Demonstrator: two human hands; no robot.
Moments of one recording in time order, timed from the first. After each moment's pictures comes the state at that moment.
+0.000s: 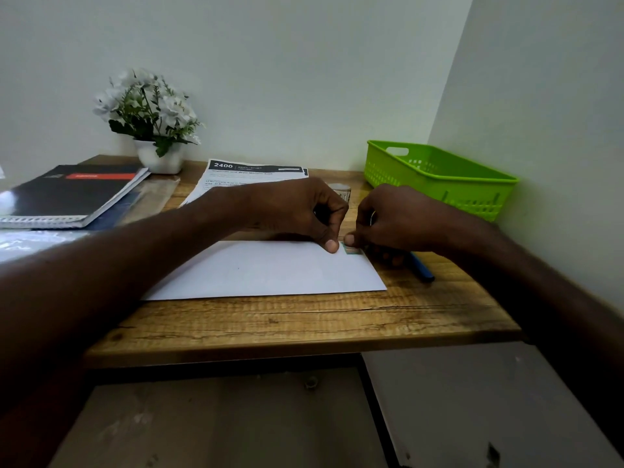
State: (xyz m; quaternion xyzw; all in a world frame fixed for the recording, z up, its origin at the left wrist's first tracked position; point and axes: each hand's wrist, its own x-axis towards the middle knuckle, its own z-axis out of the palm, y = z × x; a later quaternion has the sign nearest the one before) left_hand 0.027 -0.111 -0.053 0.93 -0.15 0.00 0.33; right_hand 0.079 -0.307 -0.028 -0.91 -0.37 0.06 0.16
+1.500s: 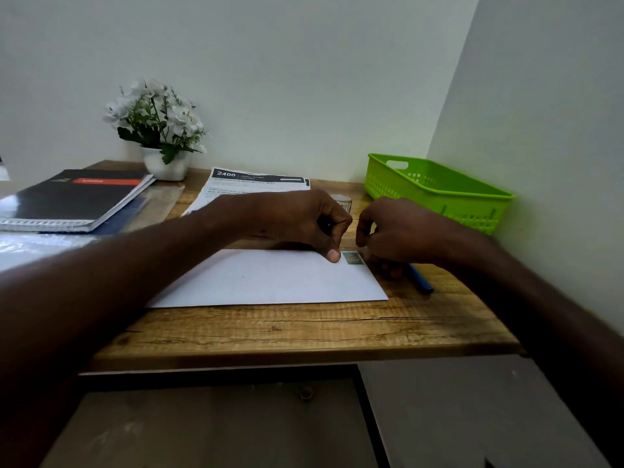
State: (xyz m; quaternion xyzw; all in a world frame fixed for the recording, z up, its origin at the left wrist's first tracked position) left_hand 0.029 -0.113 -0.052 0.93 -0.17 -0.01 0.33; right_hand 0.067 -0.309 -0.022 -0.92 -0.36 0.06 0.14
